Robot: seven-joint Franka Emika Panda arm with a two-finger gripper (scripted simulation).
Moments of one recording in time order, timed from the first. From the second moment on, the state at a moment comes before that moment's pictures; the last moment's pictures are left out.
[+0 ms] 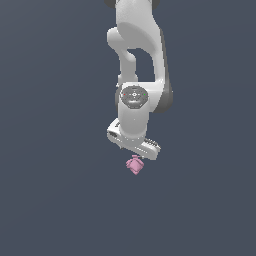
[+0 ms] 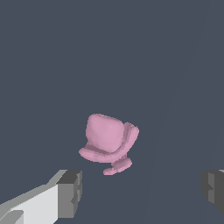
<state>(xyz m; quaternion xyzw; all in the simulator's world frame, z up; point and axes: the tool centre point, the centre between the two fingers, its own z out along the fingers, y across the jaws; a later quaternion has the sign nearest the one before) 0.044 0.016 0.121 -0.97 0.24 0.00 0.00</state>
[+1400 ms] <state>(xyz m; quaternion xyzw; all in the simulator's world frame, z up) 0.060 0.035 0.074 -0.93 0.37 0.00 0.00</state>
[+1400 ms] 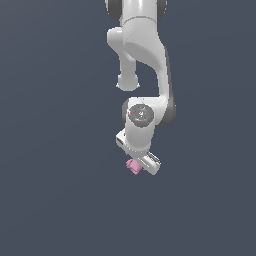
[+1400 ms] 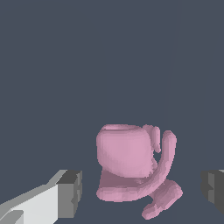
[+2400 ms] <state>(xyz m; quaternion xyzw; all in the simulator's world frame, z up) 0.060 0.035 0.041 -0.93 0.37 0.00 0.00</state>
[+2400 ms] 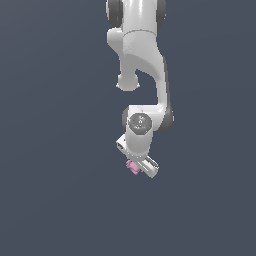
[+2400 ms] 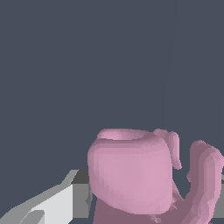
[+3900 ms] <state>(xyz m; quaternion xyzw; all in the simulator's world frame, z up) 0.127 0.022 0.069 -0.93 0.37 0.00 0.00</state>
